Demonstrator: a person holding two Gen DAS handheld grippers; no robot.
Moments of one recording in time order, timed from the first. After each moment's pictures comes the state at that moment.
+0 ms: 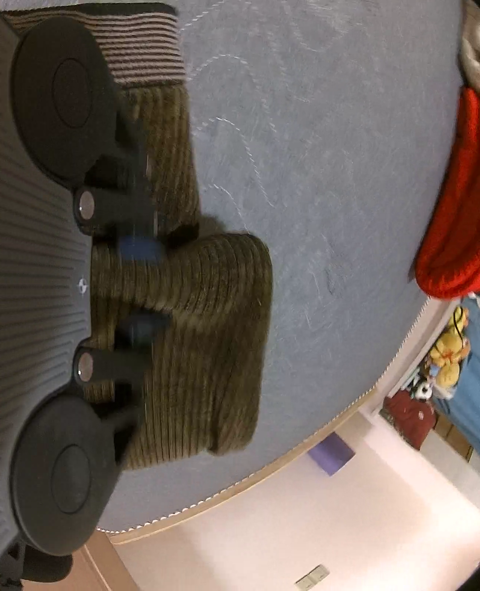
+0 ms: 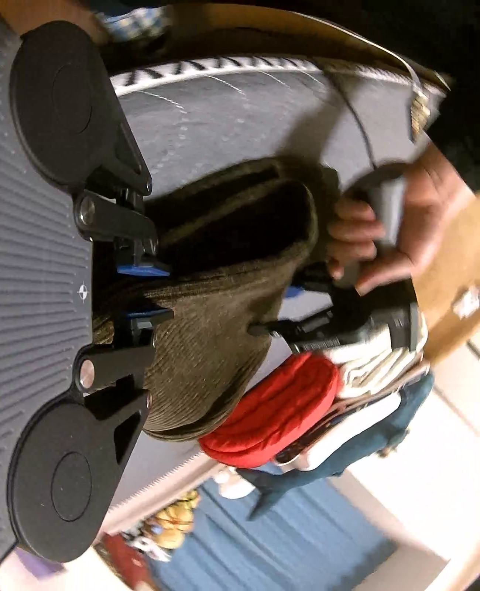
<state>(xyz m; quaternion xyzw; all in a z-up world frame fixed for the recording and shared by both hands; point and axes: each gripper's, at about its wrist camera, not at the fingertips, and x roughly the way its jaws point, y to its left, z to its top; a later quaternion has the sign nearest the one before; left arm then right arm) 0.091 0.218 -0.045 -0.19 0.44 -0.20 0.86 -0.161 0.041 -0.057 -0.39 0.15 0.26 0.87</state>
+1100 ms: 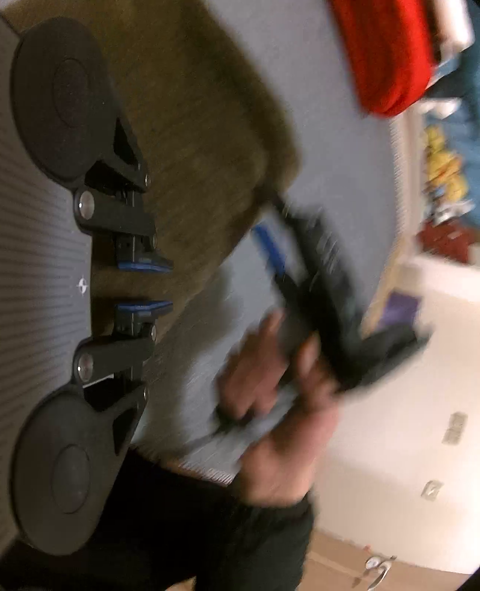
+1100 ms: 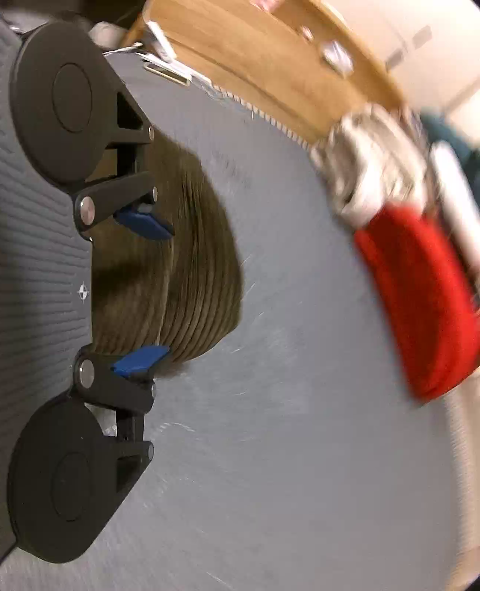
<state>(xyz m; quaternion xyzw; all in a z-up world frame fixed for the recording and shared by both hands) -0.015 0.145 0.002 0.04 0.39 -0.40 0.83 0.097 -0.028 -0.001 0.19 0.44 0.20 0.85</state>
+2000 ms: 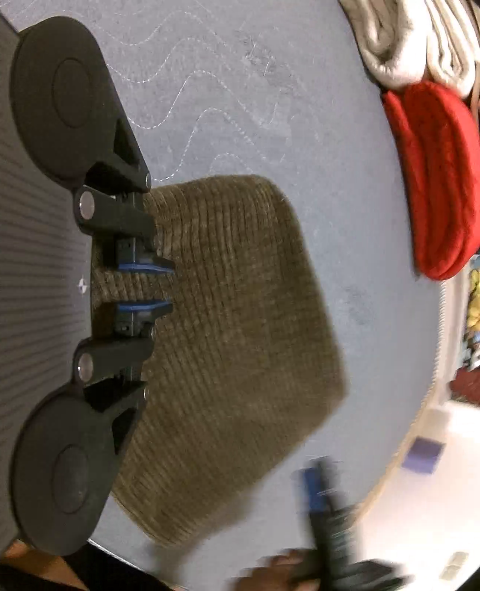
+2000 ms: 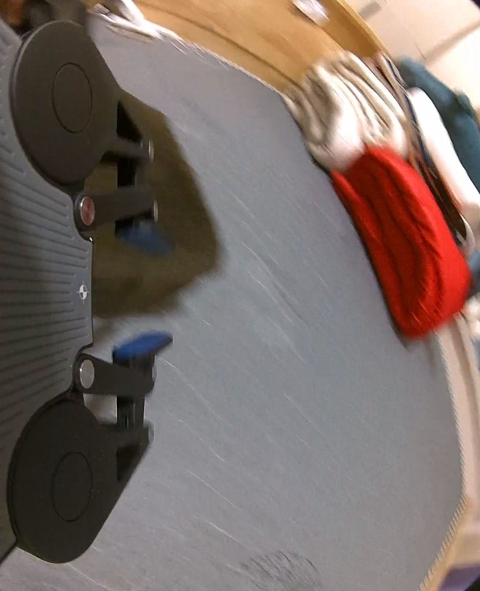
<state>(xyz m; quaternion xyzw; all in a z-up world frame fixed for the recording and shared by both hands) 0.011 0.266 -0.006 0.04 0.43 -0.16 0.89 0.092 -0.050 -0.002 0.18 0.44 0.14 0.87</state>
